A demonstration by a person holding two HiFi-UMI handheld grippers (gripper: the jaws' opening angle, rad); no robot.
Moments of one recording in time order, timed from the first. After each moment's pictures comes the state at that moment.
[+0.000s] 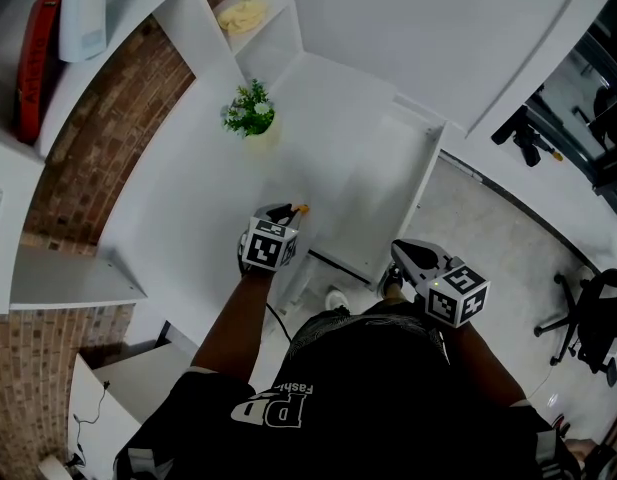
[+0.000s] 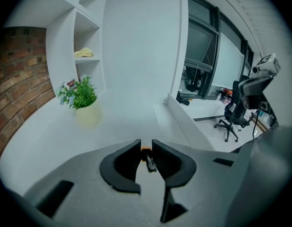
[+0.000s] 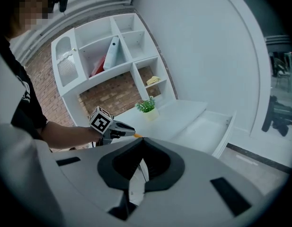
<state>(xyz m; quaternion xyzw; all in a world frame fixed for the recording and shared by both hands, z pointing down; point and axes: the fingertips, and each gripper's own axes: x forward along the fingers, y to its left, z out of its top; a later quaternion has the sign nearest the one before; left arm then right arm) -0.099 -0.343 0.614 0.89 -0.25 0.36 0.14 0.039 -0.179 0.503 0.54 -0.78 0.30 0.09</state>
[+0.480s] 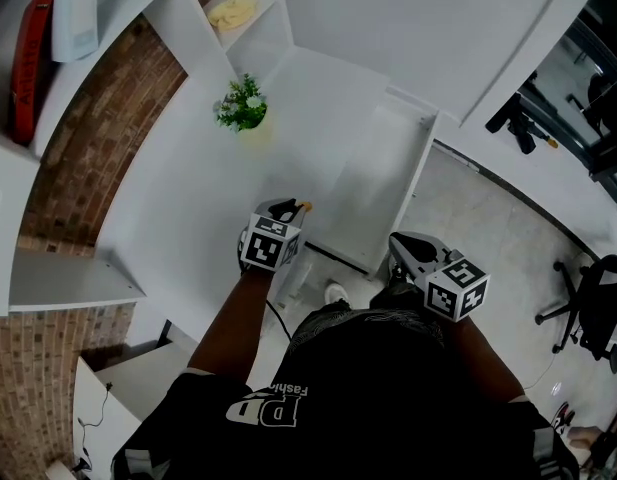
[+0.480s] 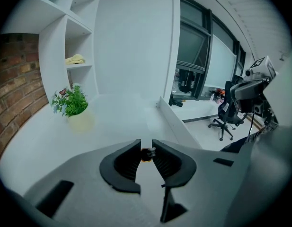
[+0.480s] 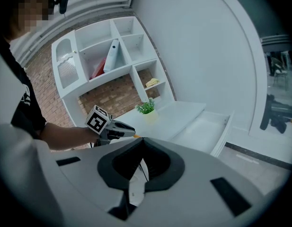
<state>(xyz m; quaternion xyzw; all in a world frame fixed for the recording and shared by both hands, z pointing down) -0.083 -0.320 0.592 0.90 -0.22 0.35 0.12 0.038 -0.168 0.497 0.55 -0.78 0.30 0.07</state>
